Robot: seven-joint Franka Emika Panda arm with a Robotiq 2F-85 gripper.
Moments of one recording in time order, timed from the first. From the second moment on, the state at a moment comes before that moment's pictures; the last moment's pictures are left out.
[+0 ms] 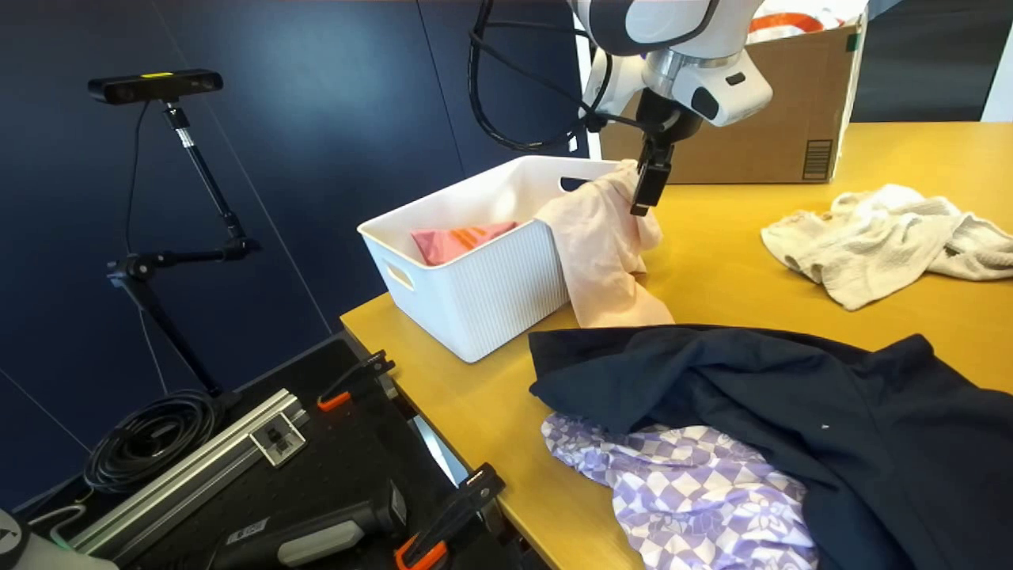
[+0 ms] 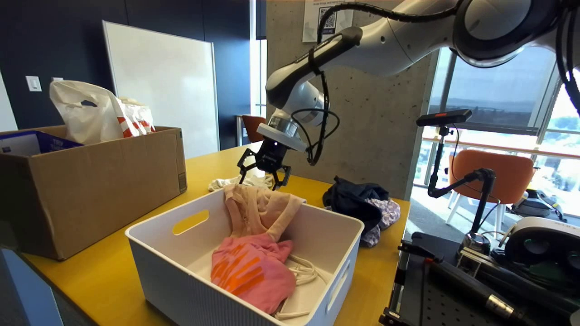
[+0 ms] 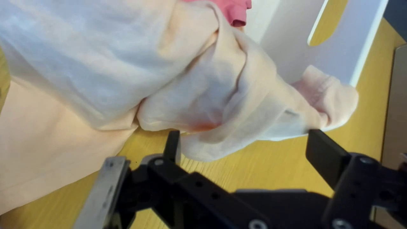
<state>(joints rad) -0.11 0.84 0.02 -1.33 0.60 2.15 0.49</state>
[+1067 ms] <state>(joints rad) -0.13 0.89 0.02 -1.27 0.61 2.10 0.50</state>
